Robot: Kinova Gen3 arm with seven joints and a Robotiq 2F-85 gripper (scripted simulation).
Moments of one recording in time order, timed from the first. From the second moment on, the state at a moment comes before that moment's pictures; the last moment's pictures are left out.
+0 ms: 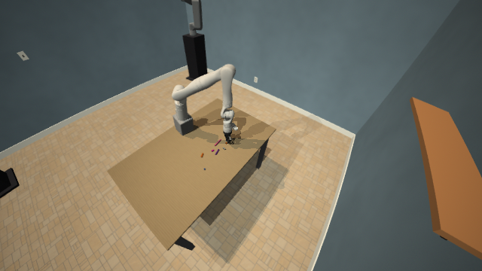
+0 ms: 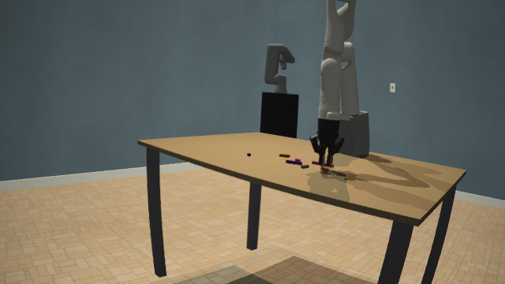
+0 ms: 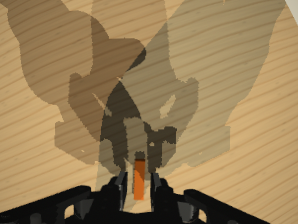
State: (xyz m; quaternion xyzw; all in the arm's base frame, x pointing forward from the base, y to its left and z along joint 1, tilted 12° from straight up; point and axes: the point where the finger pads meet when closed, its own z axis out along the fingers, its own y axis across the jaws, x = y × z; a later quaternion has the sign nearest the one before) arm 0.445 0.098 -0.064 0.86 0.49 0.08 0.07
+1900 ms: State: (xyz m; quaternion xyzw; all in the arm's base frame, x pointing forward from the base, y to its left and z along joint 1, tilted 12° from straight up) arm 0.448 0.096 -0.079 0.86 0.49 0.08 0.07
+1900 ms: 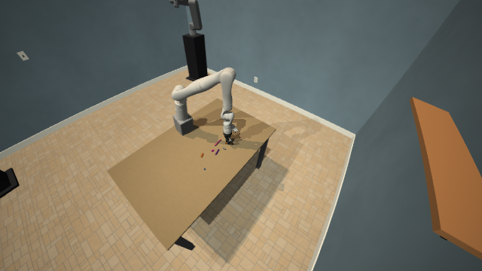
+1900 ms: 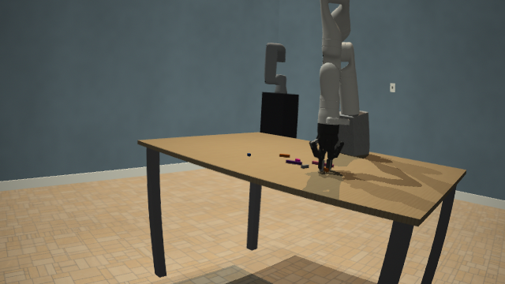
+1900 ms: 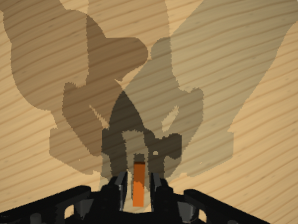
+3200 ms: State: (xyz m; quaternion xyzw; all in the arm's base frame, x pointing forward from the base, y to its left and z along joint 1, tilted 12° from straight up) arm 0.448 0.096 -0.079 0.86 0.49 0.08 0.07
